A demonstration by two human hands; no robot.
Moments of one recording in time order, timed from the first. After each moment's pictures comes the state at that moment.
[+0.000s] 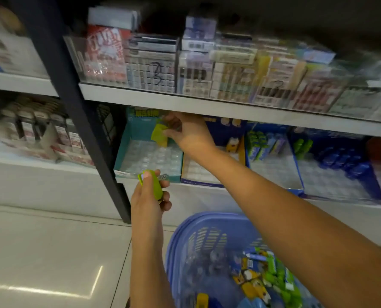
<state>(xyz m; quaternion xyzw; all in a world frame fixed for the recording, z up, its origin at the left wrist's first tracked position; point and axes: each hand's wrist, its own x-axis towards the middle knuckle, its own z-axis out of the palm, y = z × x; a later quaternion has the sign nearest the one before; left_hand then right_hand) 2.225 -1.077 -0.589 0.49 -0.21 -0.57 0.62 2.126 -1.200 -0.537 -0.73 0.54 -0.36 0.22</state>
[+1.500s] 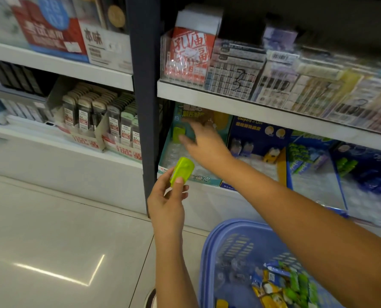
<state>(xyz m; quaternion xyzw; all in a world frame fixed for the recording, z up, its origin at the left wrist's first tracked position) 2.273 -1.074 -0.606 0.50 -0.26 -0.47 0.68 2.193 -1.192 -0.541 -0.79 0.57 -0.19 0.13</state>
